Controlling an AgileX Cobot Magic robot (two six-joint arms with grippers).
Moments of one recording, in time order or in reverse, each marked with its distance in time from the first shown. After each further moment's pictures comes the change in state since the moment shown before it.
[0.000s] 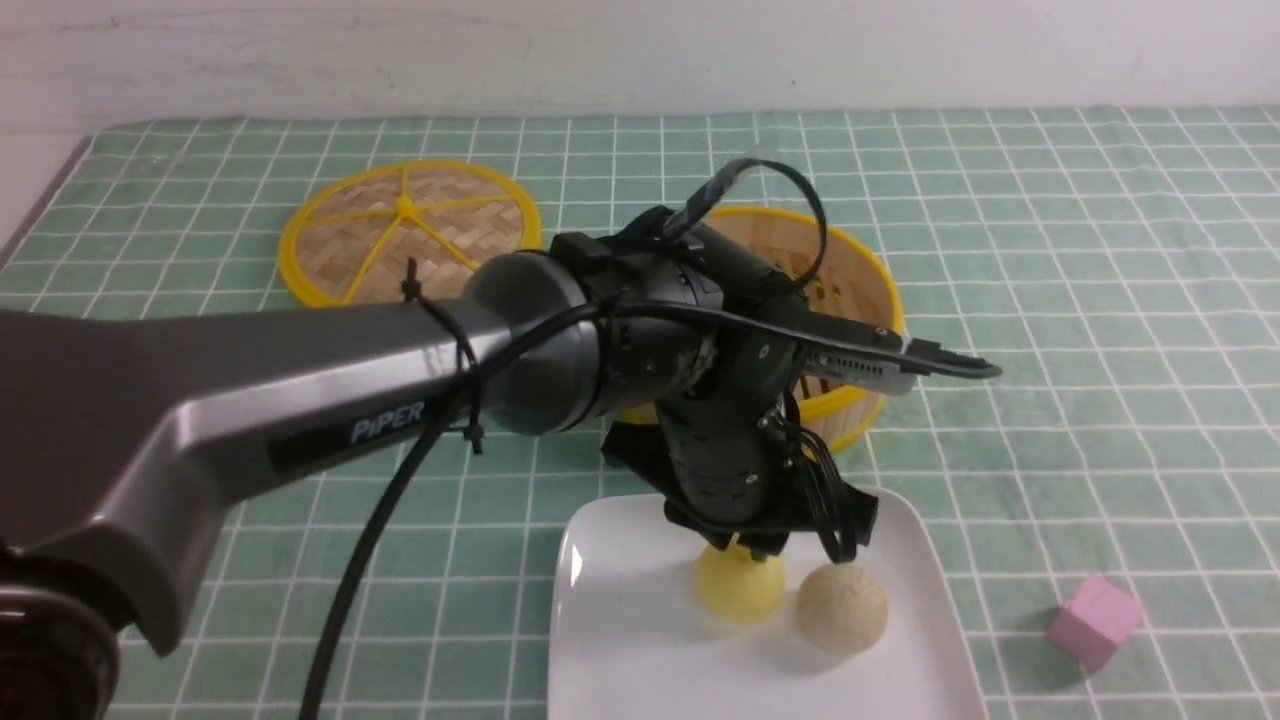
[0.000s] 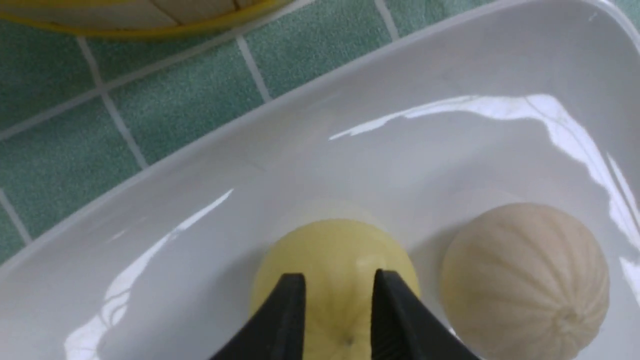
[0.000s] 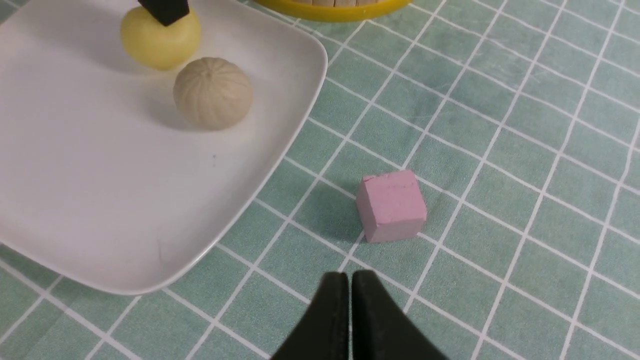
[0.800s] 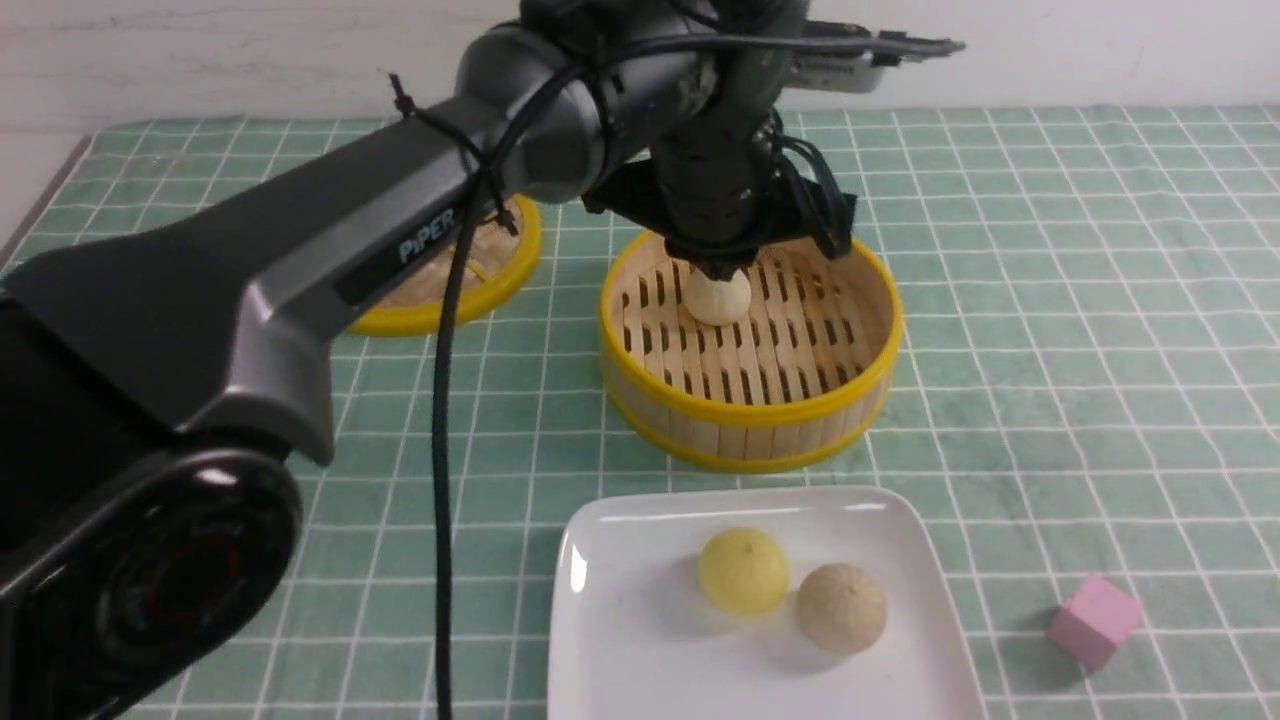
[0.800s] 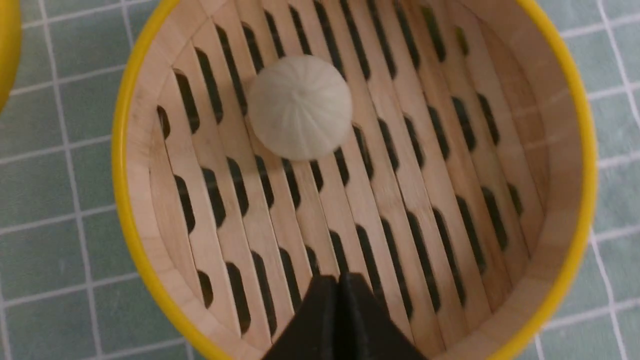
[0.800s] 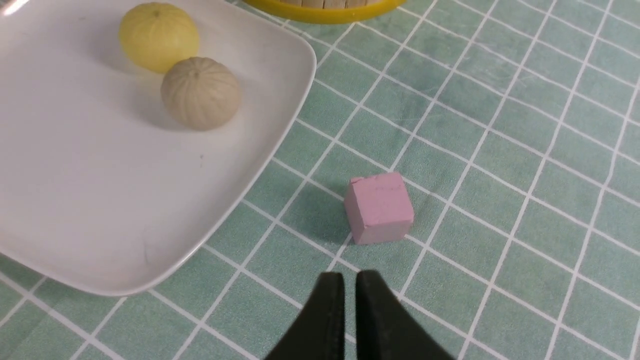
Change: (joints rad) right arm 0.000 0.000 0.000 -0.020 -0.001 0.000; left arm 0.174 0.213 -0.644 0.117 0.235 -0.092
